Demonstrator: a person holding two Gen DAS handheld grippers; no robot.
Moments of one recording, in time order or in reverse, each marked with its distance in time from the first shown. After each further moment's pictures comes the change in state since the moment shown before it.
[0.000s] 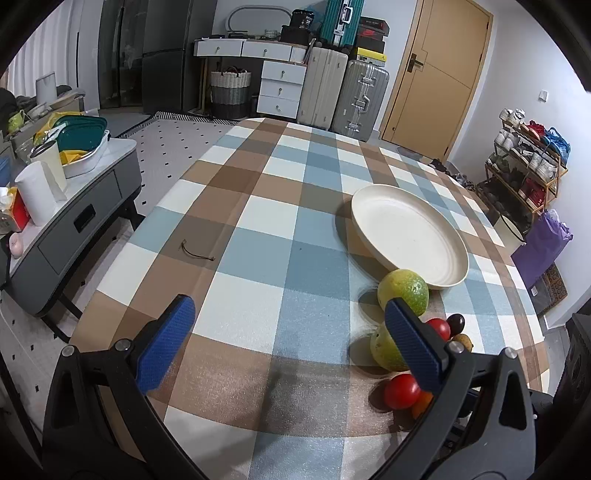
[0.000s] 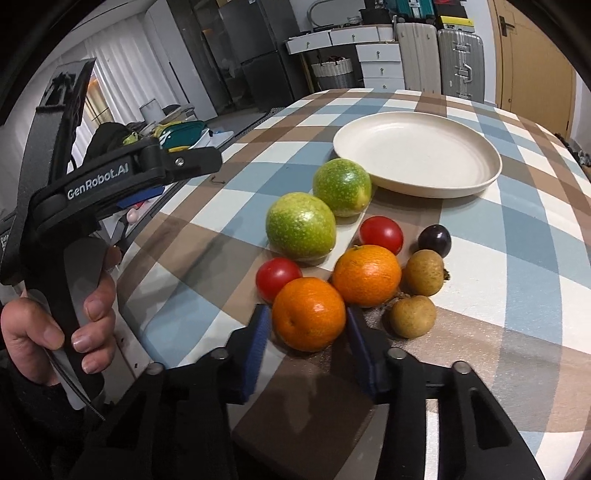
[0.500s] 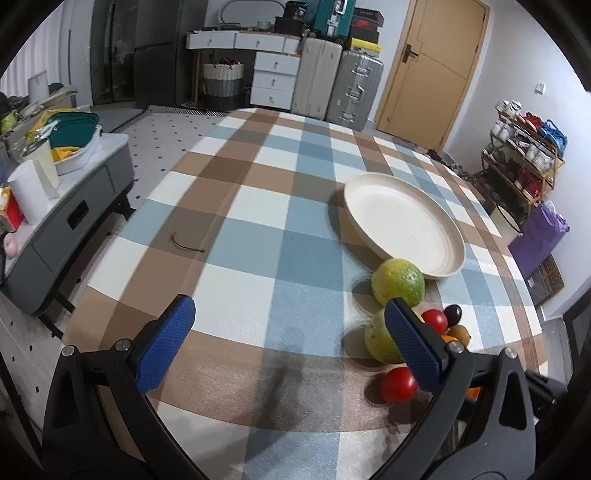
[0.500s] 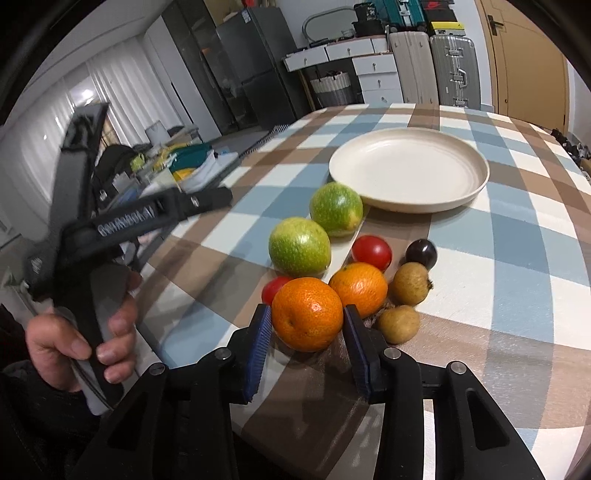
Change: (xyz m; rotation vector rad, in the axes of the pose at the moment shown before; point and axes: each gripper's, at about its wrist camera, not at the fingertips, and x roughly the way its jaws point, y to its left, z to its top) left arm 0.010 -0.006 -0.002 0.018 0.047 -0.028; right arm -0.022 -0.008 0.003 0.038 -0.076 0.042
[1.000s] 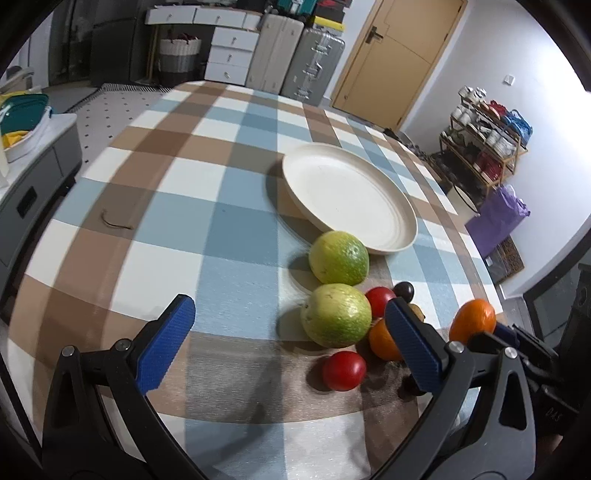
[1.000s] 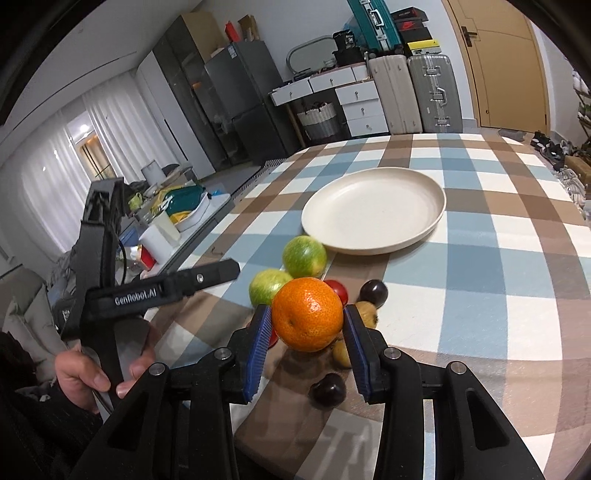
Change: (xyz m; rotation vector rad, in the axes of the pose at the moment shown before) left arm 0.022 -0.026 -0.006 0.020 0.104 -0.197; right arm -0.040 -0.028 0.013 0.062 -0.130 -0.006
